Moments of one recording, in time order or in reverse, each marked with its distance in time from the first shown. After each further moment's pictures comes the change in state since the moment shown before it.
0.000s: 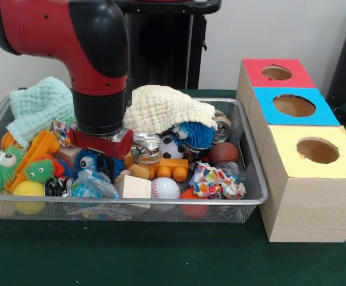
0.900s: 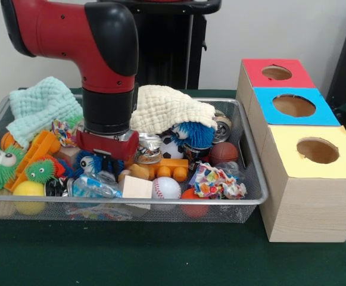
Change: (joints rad) arm -0.003 0.001 0.001 0.085 -0.045 -0.222 0.000
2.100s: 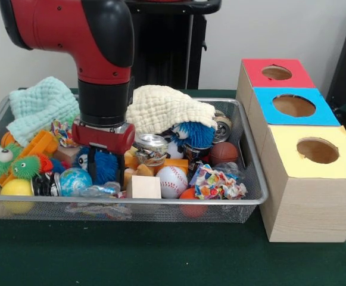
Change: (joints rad) arm -0.031 -0.032 0.019 0.039 -0.029 -0.031 0.000
